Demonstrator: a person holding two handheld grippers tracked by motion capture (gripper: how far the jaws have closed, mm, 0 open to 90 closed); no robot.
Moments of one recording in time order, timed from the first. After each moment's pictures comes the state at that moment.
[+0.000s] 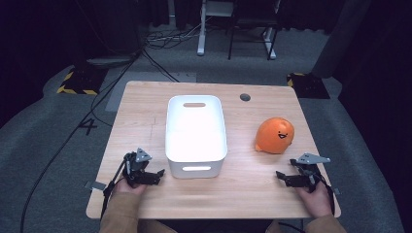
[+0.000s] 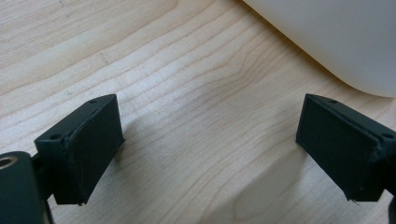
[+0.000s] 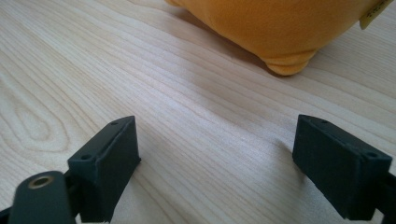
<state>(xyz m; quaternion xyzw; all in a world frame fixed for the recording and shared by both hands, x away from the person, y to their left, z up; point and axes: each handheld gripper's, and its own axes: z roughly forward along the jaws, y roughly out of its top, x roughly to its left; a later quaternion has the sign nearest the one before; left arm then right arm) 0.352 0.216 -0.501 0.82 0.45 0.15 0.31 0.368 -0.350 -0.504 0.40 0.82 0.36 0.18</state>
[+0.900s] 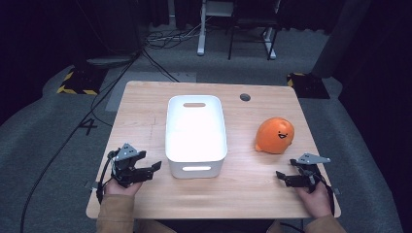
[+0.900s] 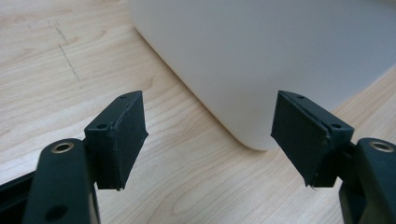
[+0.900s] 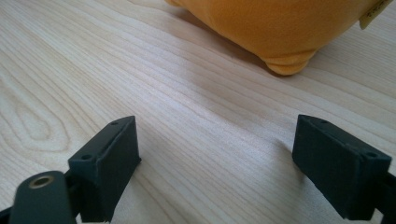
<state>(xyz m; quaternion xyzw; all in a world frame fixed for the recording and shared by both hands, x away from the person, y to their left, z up) 0.321 0.227 -0.433 0.77 0.45 0.14 0.43 0.367 -0.350 -0.504 0.40 0.82 0.36 0.18</state>
